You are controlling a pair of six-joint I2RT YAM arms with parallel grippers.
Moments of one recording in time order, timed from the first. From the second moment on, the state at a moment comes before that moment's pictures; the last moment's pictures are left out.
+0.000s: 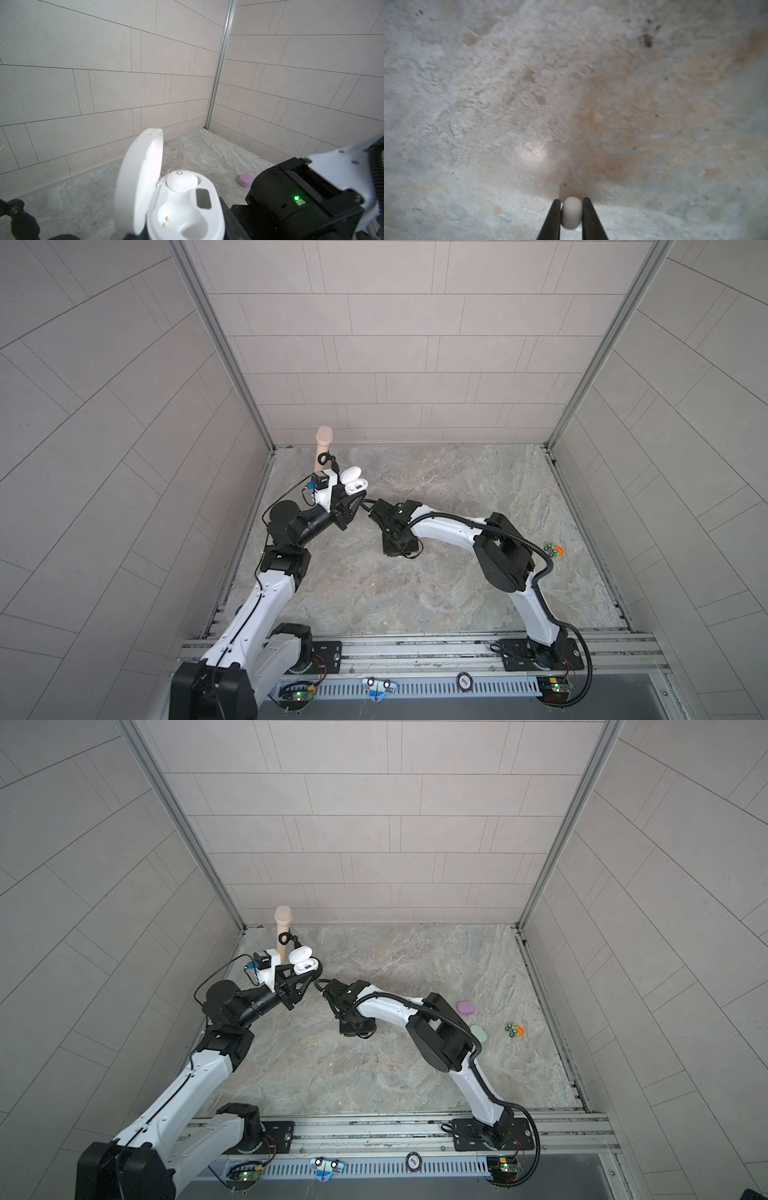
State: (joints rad) left arm -0.12 0.96 0.56 0.46 0.69 -0.15; right arm 0.86 2.17 1.70 -0.93 0.03 0.84
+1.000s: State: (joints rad) left arm -0.50 1.12 0.59 0.52 0.68 -0.15; right arm 0.72 1.21 1.33 -0.77 0.01 0.77
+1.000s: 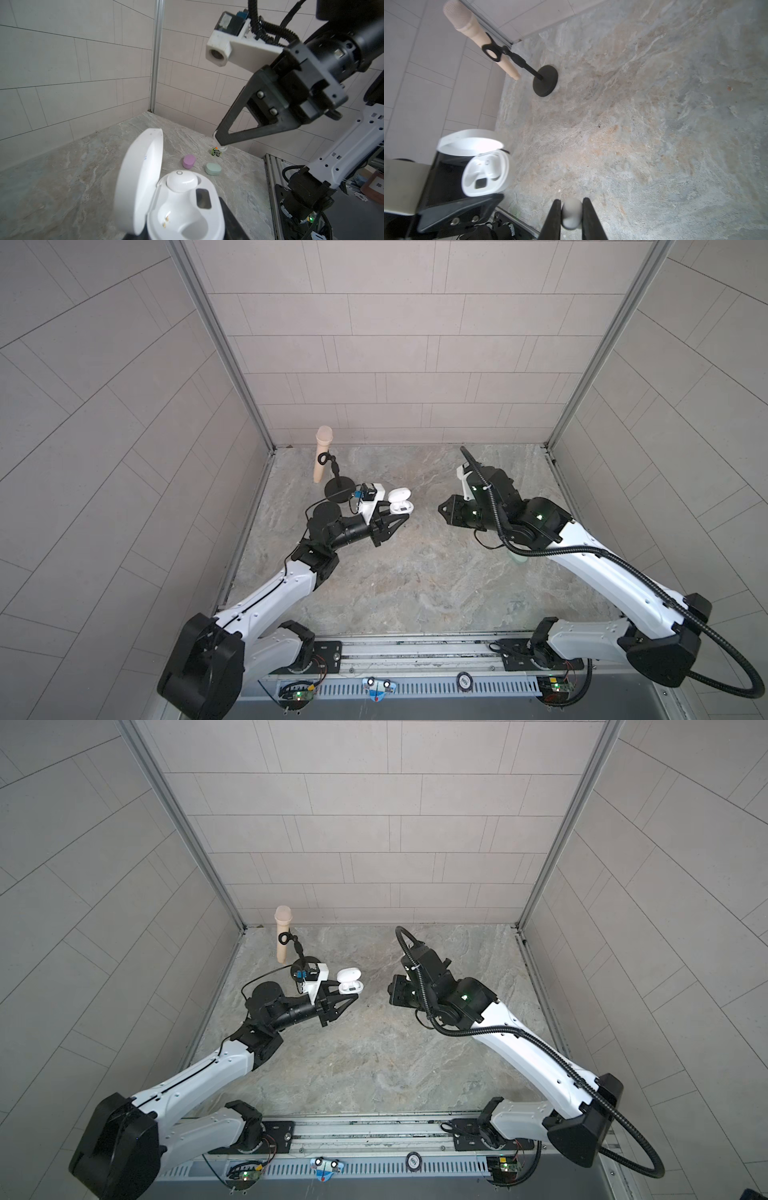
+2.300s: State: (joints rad) left arm -0.62 1.19 0.67 0.56 0.68 -0.08; right arm 0.83 1.18 1.26 -0.47 -0.12 0.82
